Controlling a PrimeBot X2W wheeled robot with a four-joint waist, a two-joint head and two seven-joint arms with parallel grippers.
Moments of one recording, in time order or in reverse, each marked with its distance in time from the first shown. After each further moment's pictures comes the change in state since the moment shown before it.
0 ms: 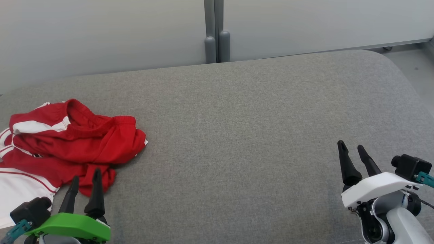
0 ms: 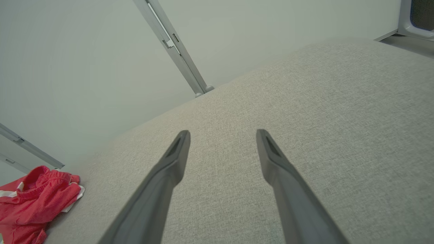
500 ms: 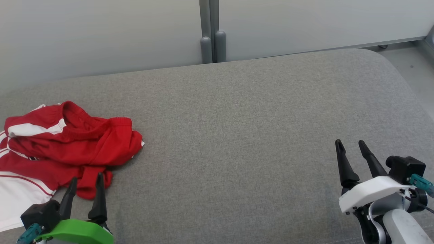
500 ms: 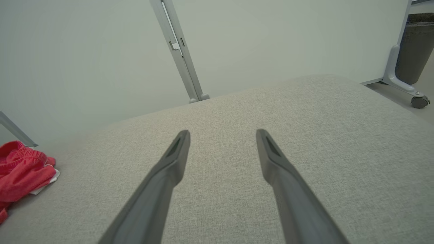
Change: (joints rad) left arm 0.026 0.007 -0.008 -0.015 0.205 0.005 -0.047; right arm 0.010 -0.023 0.031 -0.034 -0.167 -0.019 -0.052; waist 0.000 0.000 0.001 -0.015
